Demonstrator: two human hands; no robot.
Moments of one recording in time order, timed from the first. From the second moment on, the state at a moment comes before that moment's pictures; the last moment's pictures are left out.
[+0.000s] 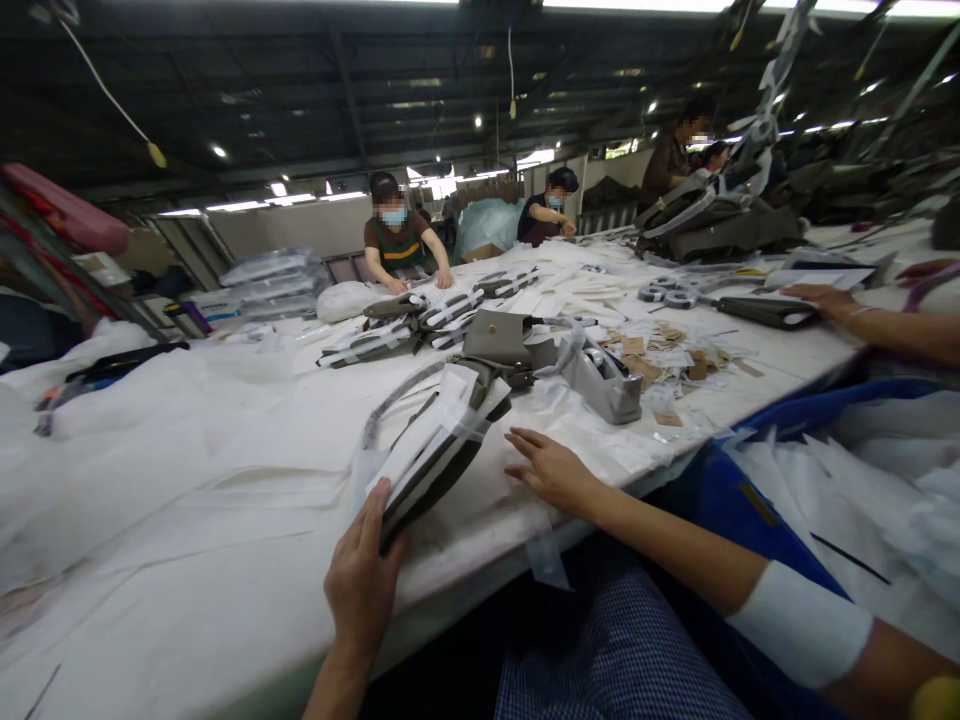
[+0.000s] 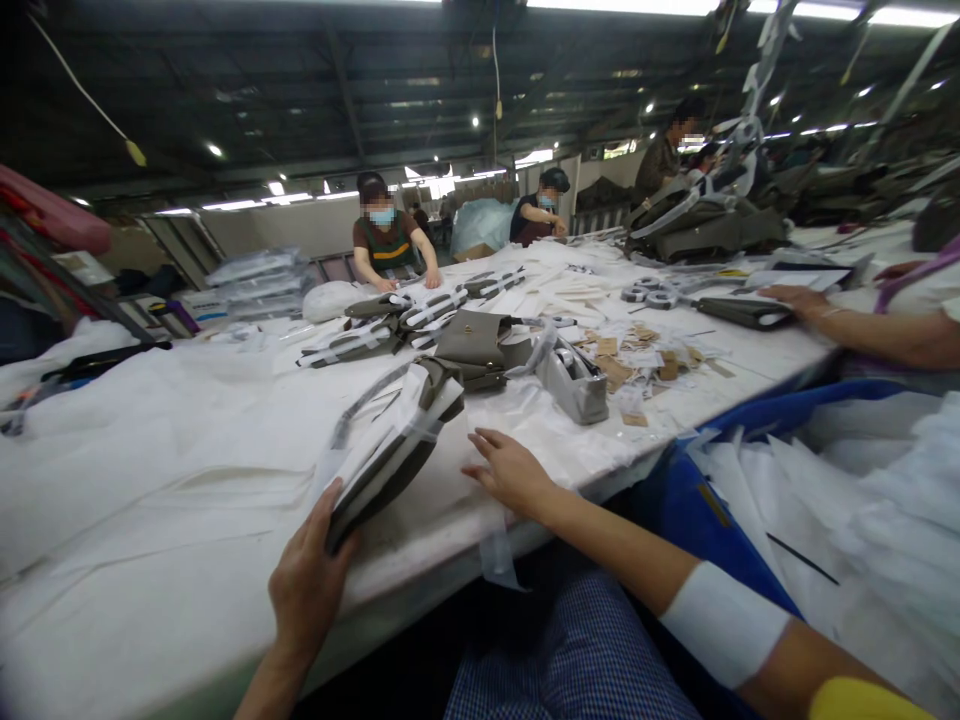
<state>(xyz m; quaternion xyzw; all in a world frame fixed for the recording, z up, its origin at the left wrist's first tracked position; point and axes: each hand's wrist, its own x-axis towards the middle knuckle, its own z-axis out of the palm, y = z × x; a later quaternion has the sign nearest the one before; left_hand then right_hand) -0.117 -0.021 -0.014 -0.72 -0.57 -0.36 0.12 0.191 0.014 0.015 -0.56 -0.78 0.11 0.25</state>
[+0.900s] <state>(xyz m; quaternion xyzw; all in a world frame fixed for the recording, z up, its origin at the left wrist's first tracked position) -0.071 -0.036 0.024 -0.79 -0.40 -0.37 0.30 0.171 -0.037 0.036 -0.21 -0.87 0.02 0.44</state>
